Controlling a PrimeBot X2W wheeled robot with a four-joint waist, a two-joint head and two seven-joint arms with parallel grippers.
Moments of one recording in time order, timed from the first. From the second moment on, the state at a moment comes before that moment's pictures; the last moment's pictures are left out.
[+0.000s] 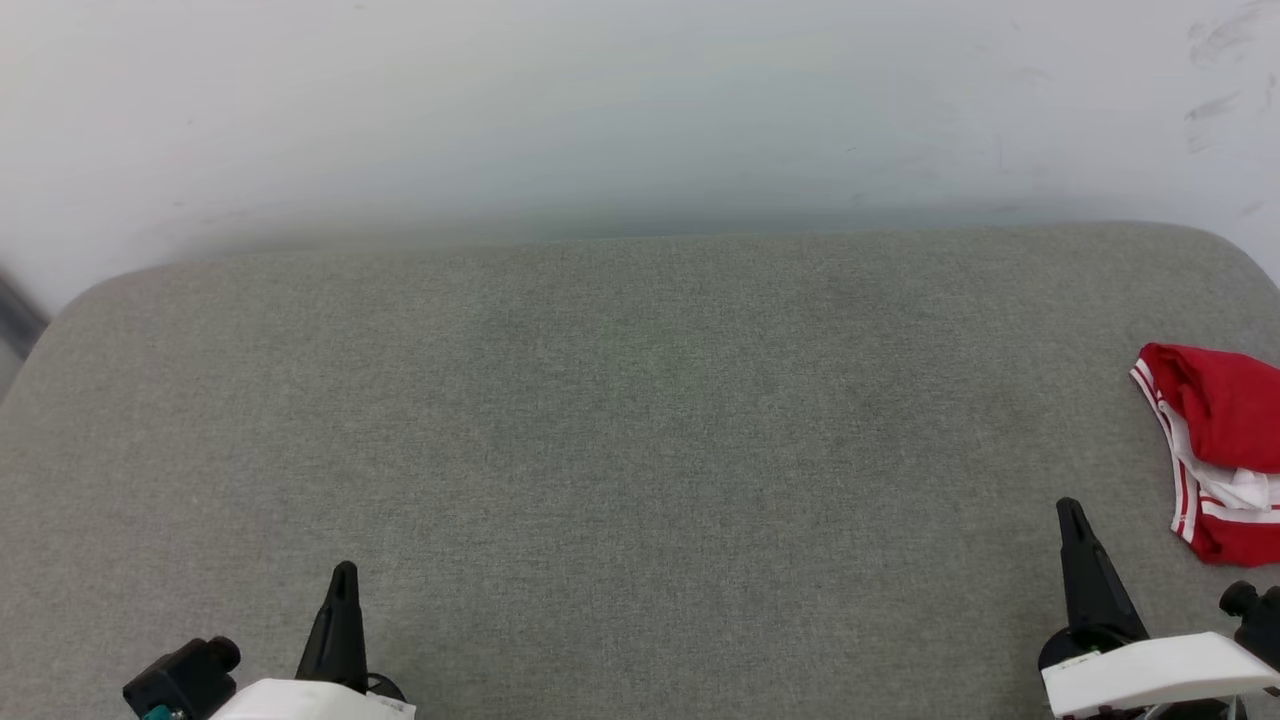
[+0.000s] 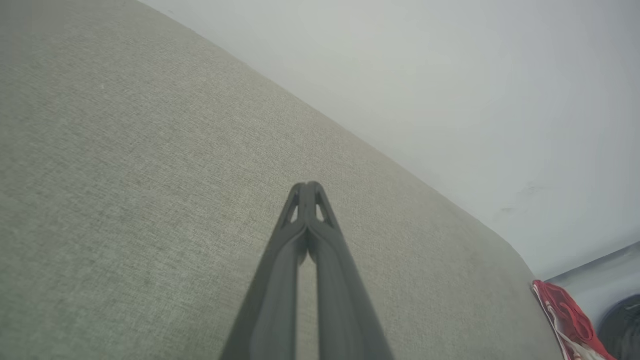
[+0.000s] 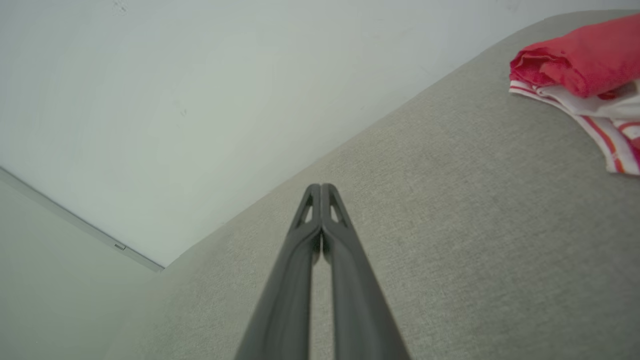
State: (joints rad) left arm 0.10 0.08 0.00 0.09 -0.69 0.00 -0.15; right arm 0.04 -0.08 -0.02 0.14 0.72 0.13 -0.14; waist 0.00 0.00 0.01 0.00
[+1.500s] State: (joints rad) left arm -0.02 0.08 0.03 0.18 -1.28 -0.08 -0.02; right arm -0.05 -0.08 -0.06 0.20 1.28 0.13 0.00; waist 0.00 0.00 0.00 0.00
